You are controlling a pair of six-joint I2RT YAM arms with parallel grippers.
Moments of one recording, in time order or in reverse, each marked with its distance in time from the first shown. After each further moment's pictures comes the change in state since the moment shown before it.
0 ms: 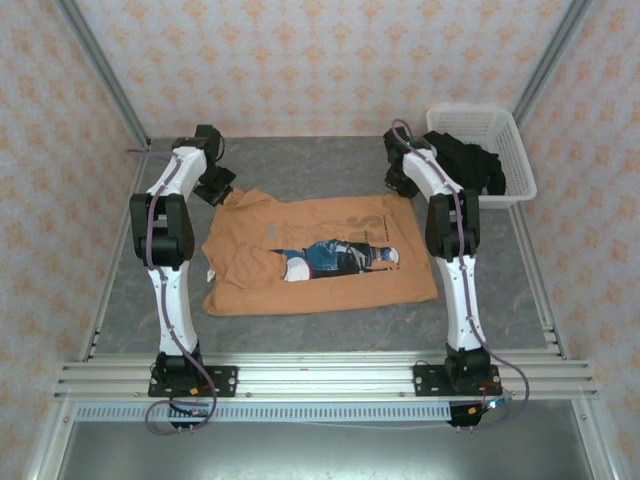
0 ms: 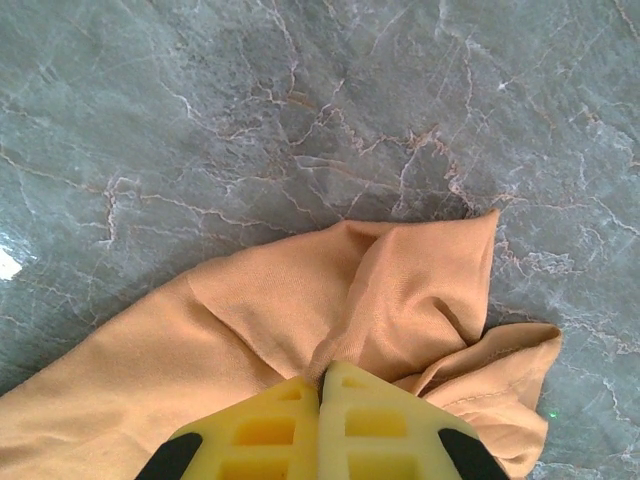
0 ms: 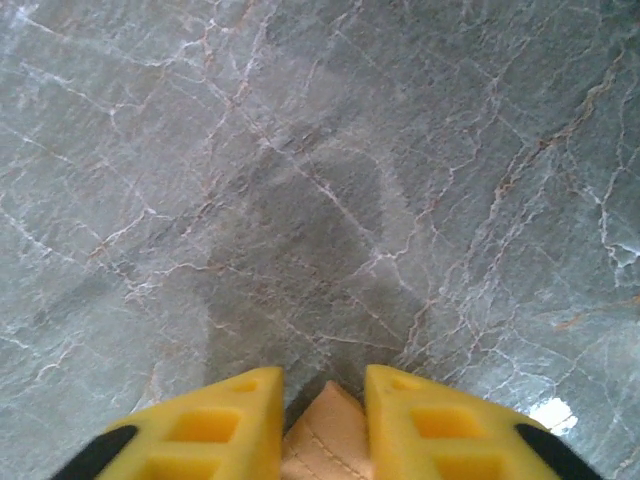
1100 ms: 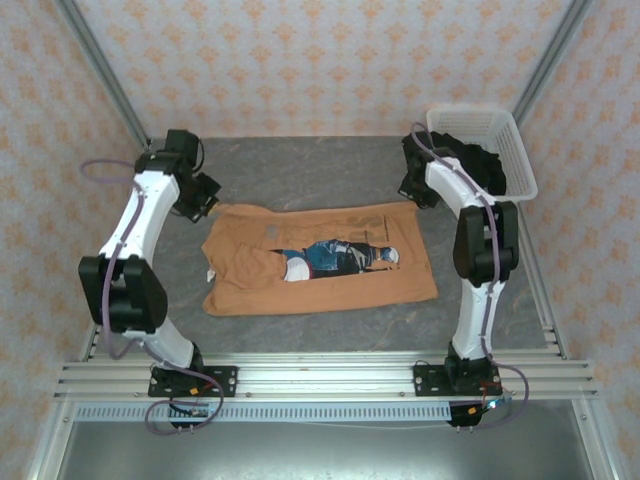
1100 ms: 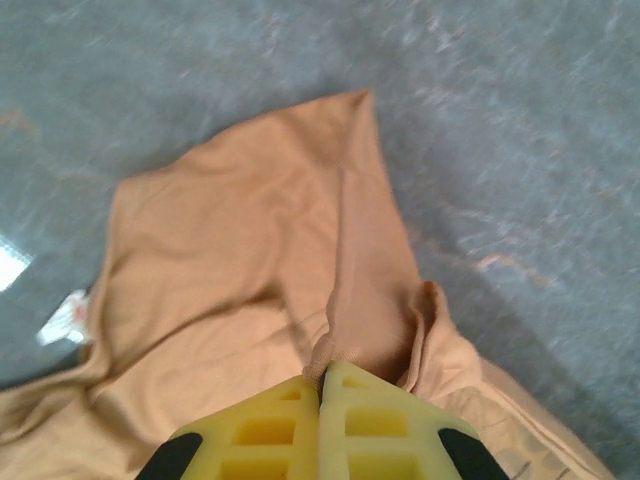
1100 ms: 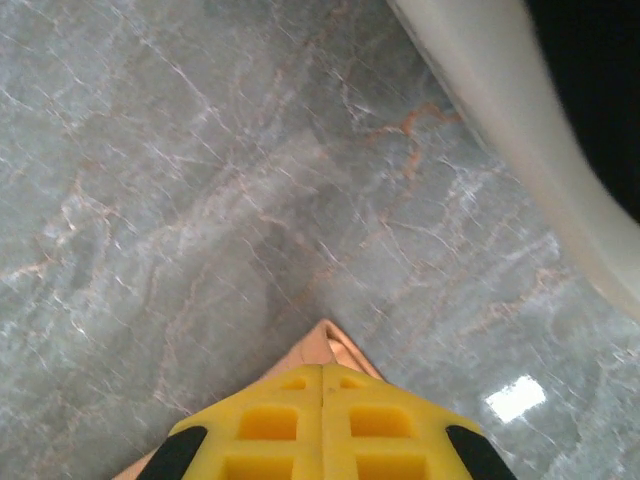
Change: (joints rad) left arm -0.020 -0.640 -0.455 -0.055 0.012 0.032; right arm -0.023 -0.464 -0.521 0.093 -0.016 -0.038
